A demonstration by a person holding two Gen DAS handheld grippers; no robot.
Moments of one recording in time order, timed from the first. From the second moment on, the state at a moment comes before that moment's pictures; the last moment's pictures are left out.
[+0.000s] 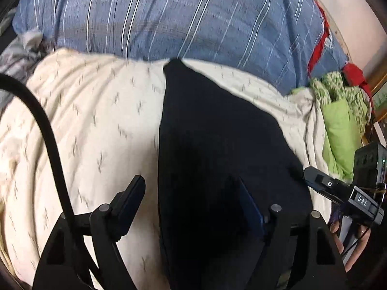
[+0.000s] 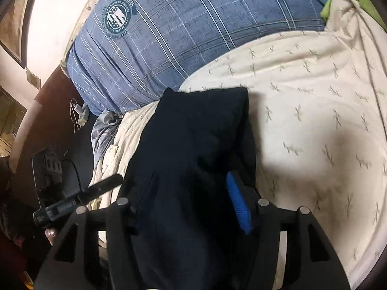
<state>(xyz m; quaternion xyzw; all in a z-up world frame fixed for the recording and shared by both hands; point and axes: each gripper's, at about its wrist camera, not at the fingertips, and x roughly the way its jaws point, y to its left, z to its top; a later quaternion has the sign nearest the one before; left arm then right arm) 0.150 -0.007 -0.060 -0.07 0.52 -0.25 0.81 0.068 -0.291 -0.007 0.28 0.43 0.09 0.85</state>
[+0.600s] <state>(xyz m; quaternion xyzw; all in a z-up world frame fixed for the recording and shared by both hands) 0.117 0.017 -0.065 -0.09 0.51 -0.25 0.82 0.030 -0.278 -0.030 0.28 0.45 0.07 0.85</state>
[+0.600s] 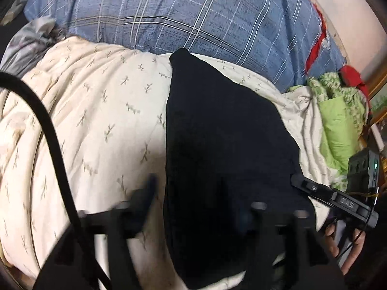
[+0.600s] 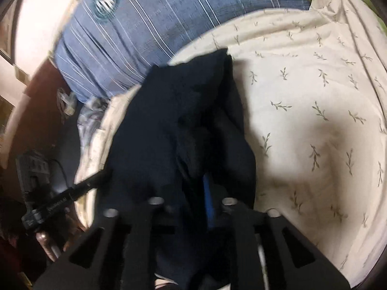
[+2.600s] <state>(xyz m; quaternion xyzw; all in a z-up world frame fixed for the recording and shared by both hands) -0.162 0.076 0.094 0.08 0.31 -0.13 0.94 -0.191 -0.122 0.099 0.10 0.36 -0.07 0.92</state>
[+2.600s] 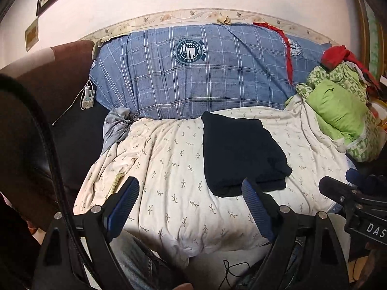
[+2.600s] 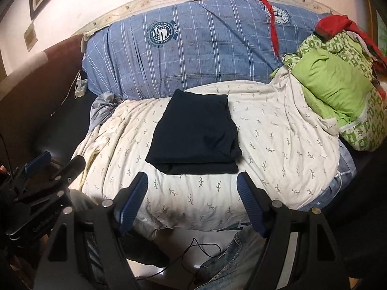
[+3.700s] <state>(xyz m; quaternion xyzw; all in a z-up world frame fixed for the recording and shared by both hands) -0.145 0.066 0.084 0.10 0.33 -0.13 0.93 -0.188 -0.132 0.105 0.09 0.36 -0.09 0.92</state>
